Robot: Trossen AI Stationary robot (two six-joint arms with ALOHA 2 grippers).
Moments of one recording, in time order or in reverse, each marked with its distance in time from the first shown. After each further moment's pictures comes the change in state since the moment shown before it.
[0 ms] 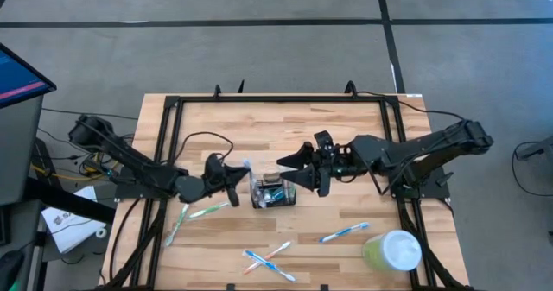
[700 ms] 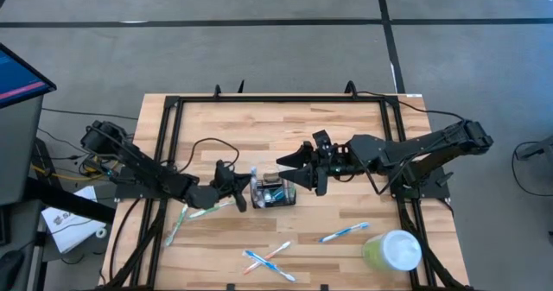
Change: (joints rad) left arm 0.001 0.199 0.000 0.066 0.001 -0.061; right arm -0.011 0.001 0.000 -0.032 0.000 0.000
